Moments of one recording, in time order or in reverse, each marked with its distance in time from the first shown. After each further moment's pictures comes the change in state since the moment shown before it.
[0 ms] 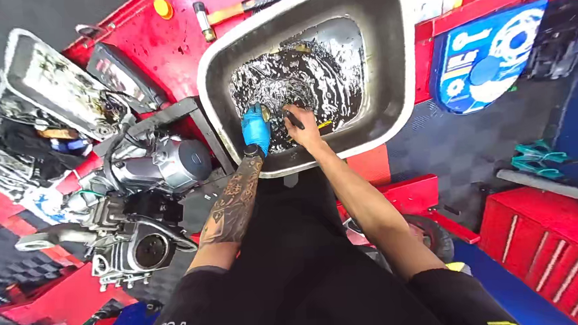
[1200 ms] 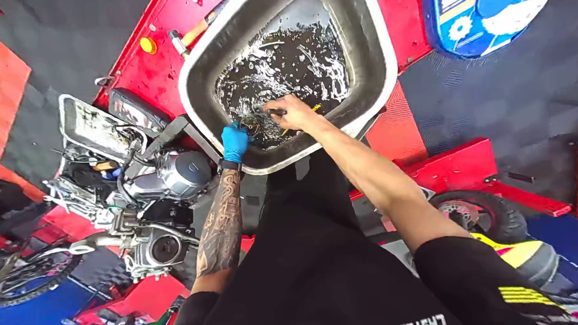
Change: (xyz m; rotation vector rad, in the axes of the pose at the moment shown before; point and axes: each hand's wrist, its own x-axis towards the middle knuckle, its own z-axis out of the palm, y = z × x) left_hand -0.029 -0.019 -0.050 -0.359 -0.249 -0.148; right_hand 0.005 0.011 -0.041 0.085 -0.187 -0.342
